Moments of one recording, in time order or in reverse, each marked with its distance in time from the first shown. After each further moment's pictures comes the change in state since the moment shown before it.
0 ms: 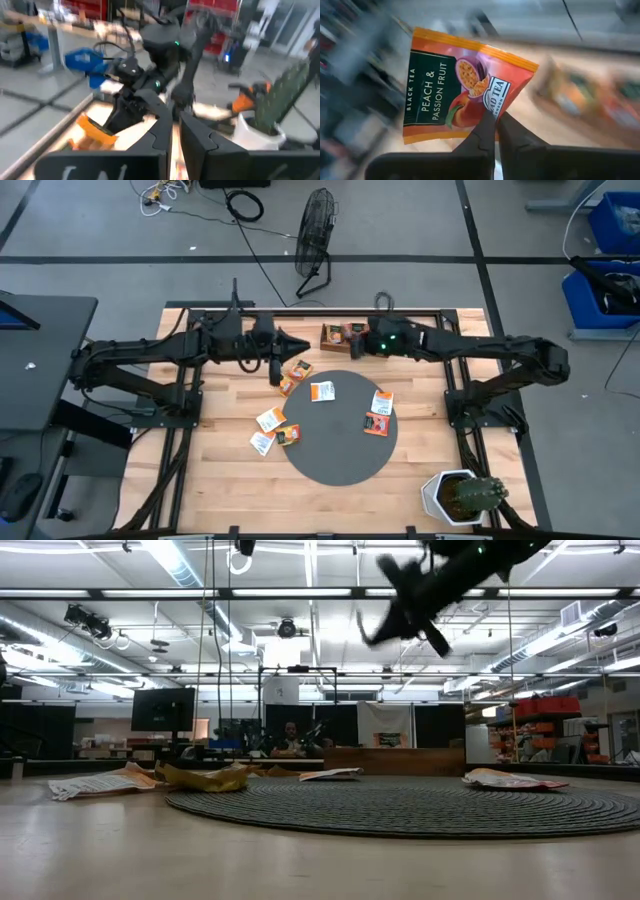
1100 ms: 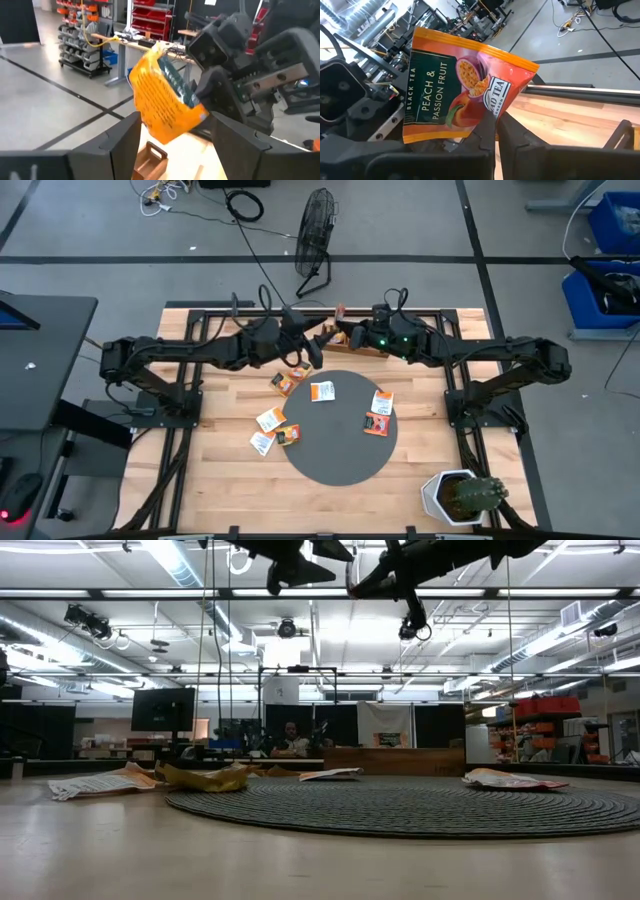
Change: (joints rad) left arm 0.030 0.274 0.000 0.316 -0.320 0.023; right arm 0.073 -0.005 0.002 0.332 0.107 0.036
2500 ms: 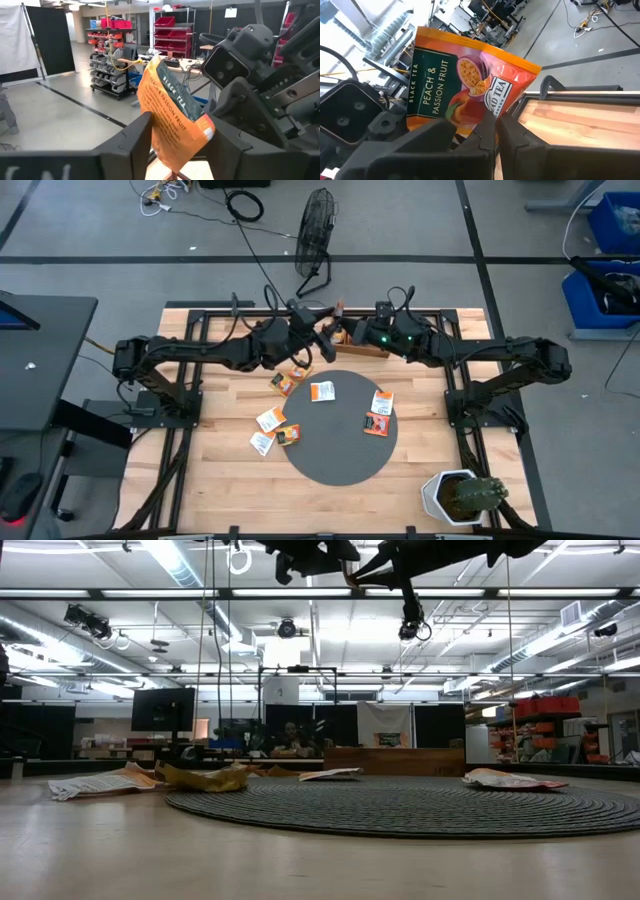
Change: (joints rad) left arm -0.024 0.105 0.092 0.107 -0.159 0.156; right arm 0.006 0.000 0.001 0.096 -0.010 0.075
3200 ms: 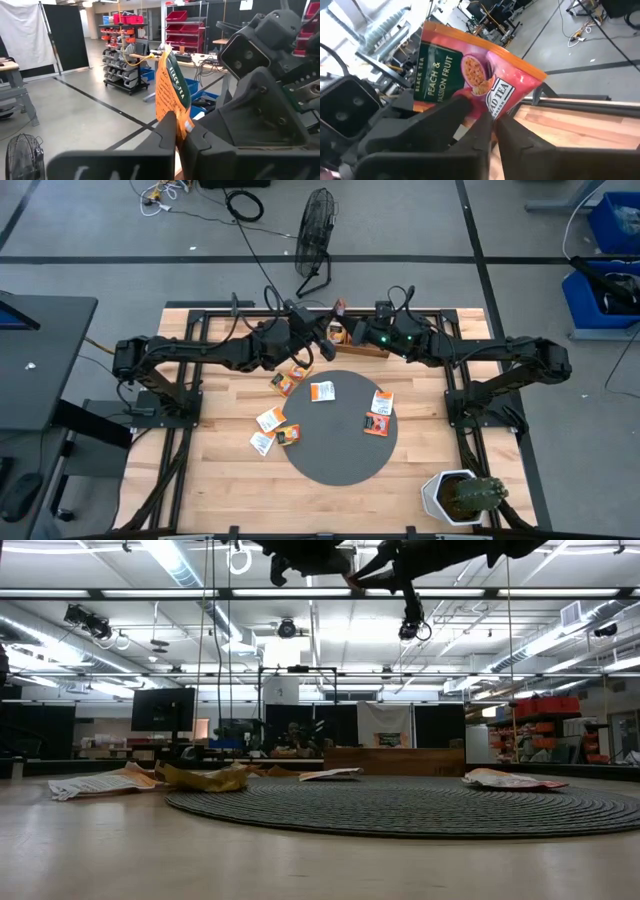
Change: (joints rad) left arm 0.001 -0.001 0.000 -0.039 -0.072 0.000; right arm 0.000 0.000 0.000 -0.004 0.015 -0.076
